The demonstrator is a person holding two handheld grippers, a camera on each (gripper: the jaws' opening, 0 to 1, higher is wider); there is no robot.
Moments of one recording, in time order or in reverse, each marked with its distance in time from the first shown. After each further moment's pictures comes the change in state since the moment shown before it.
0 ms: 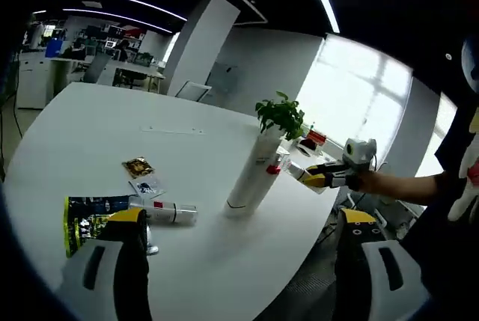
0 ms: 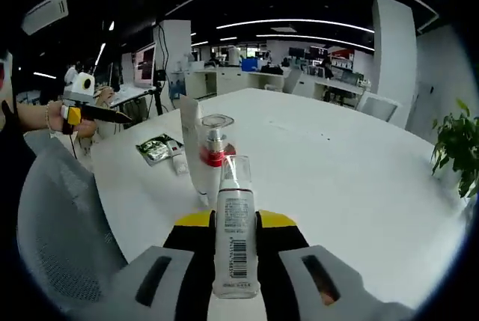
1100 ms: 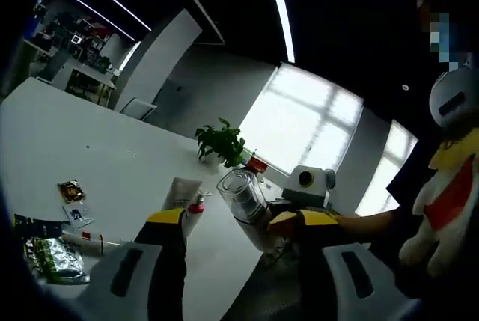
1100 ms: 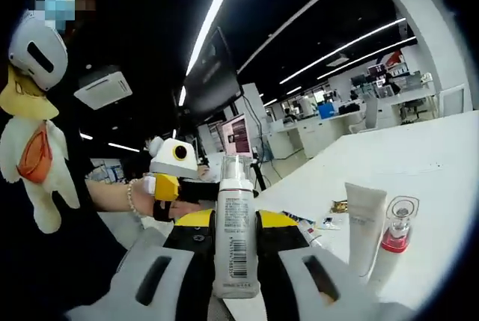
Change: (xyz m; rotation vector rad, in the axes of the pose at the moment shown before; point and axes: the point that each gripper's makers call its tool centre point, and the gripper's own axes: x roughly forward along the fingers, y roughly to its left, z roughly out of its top) left arm 0.006 -0.094 0.051 -0.053 -0.129 -0.357; right arm 0.016 0.185 0.123 0.212 -0.367 0.555
